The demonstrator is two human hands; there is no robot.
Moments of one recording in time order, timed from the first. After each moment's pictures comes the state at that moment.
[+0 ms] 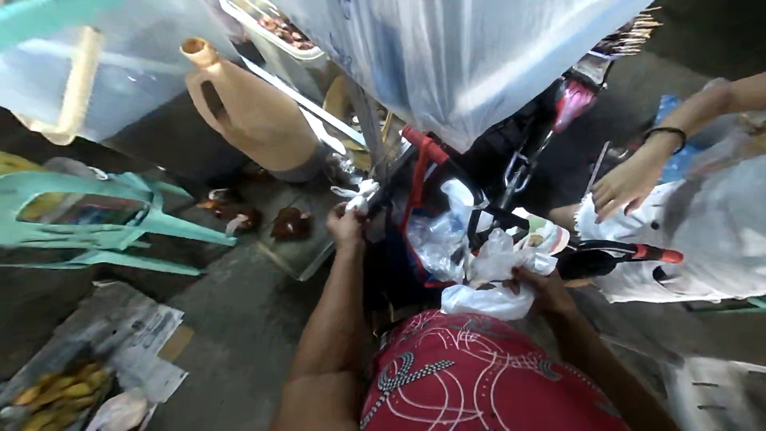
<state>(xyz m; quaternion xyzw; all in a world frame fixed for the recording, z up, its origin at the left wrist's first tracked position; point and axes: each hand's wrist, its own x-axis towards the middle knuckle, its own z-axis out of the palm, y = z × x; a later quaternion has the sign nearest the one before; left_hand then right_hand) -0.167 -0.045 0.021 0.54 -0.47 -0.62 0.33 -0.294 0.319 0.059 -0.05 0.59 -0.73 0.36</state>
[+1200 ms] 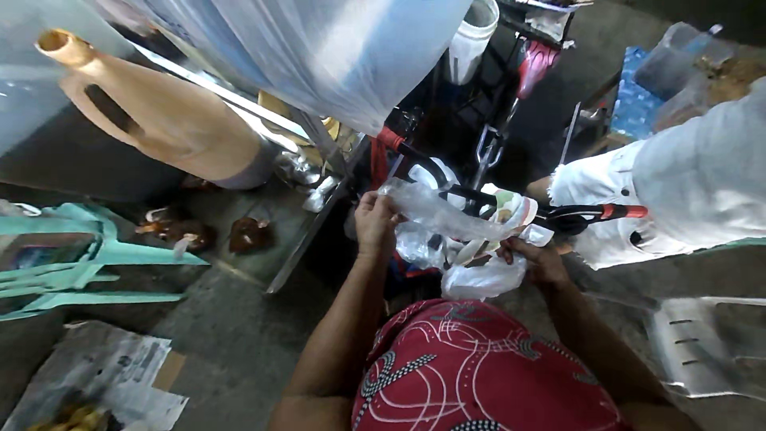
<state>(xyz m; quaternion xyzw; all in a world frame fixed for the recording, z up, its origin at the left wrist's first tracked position) -0.225 0.070 0.076 0.36 -0.48 -0.76 0.25 -0.323 0.349 0.047 -0.09 0.56 -0.77 0.29</state>
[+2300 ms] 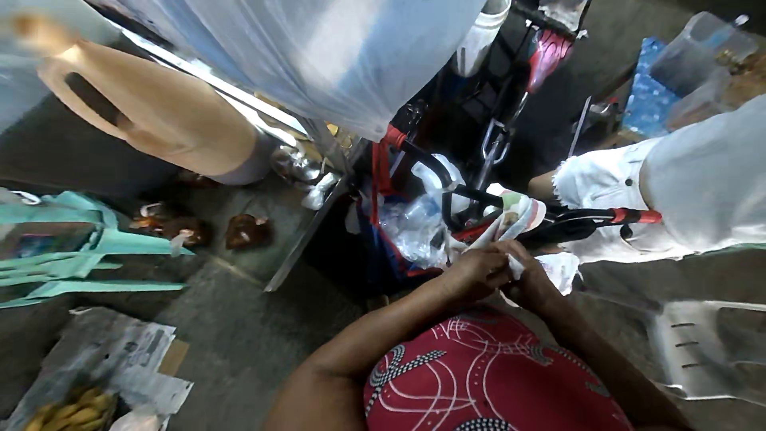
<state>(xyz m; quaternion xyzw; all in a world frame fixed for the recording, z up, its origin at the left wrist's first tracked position) -0.236 0.175 0.054 -0.13 -0.83 -0.54 -0.03 -0.300 0.354 0.052 -0.41 0.84 -0.34 0.14</state>
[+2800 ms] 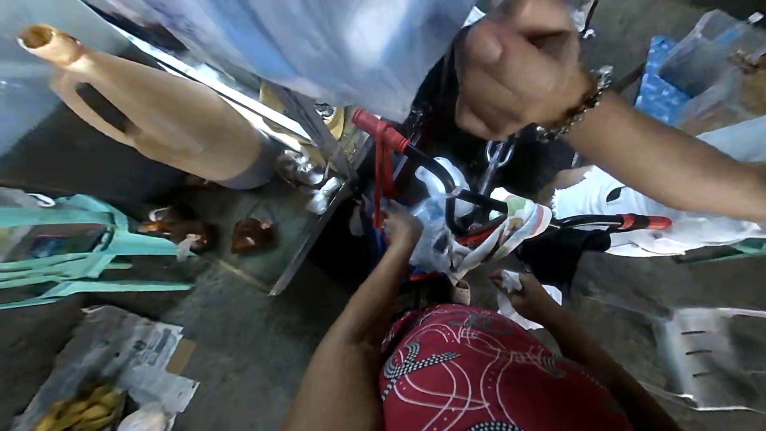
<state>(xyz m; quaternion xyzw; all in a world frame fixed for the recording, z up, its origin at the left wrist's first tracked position) -0.275 0.064 -0.025 0.49 -0.82 -0.28 -0.15 -0.293 0.368 0.025 -0.32 0.80 -0.39 0.32</state>
